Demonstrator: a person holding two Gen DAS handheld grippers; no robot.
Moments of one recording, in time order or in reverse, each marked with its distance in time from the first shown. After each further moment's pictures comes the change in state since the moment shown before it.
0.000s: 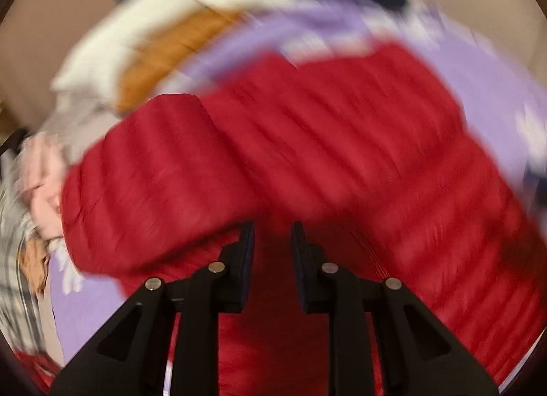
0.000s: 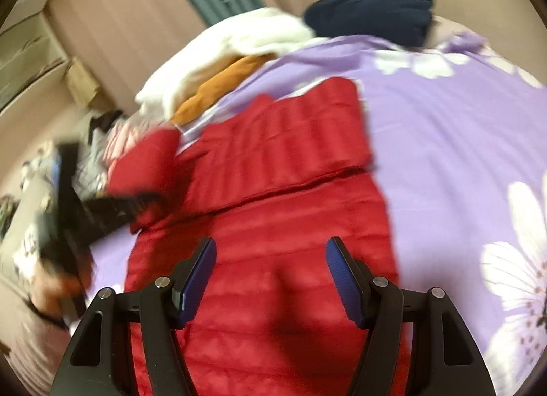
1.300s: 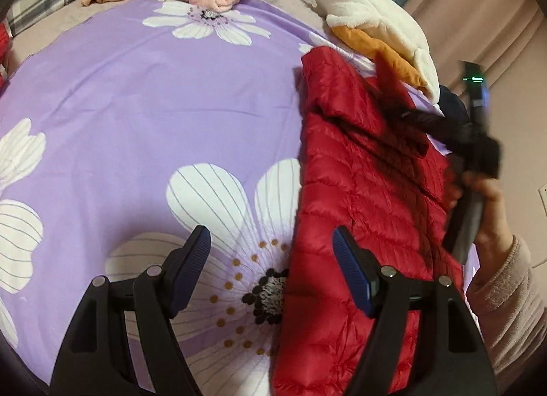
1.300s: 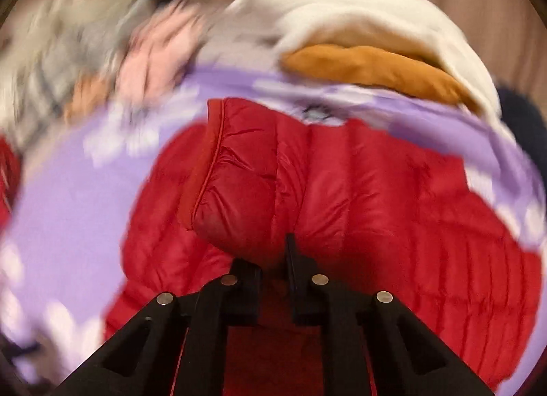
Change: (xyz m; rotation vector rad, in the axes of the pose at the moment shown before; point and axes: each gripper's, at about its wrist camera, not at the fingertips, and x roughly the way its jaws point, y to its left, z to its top) left arm -0.080 0.137 -0.244 -1.015 -0.102 -0.175; right arm 0.201 0.228 0.054 -0.536 0.152 -0.050
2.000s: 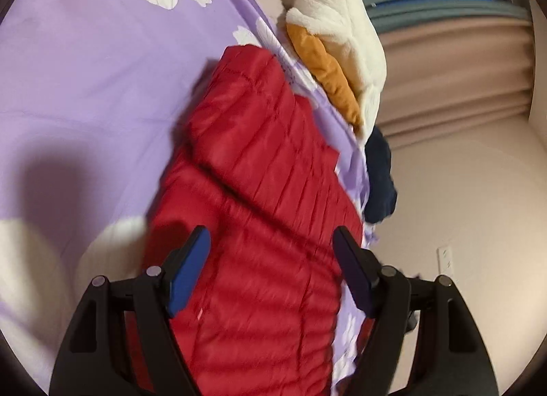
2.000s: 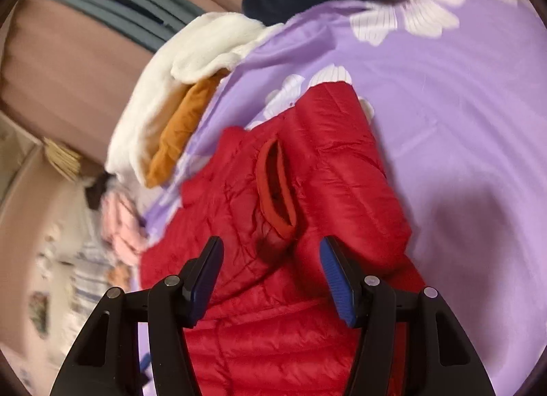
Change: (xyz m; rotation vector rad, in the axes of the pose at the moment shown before) left arm 0.077 -0.037 0.089 -0.315 0.102 -0.476; right arm -0.113 -0.250 -0.133 0.861 -0.134 0.201
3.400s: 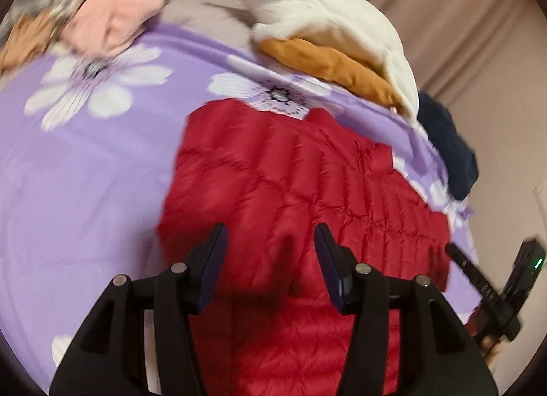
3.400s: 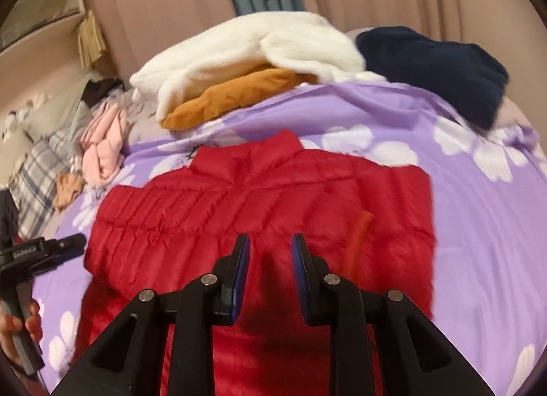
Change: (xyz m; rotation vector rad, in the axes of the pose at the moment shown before) left arm 0.061 -0.067 0.016 0.457 -0.086 0.432; right arm 0.038 0.095 -0.016 -0.610 -0.036 -0.197
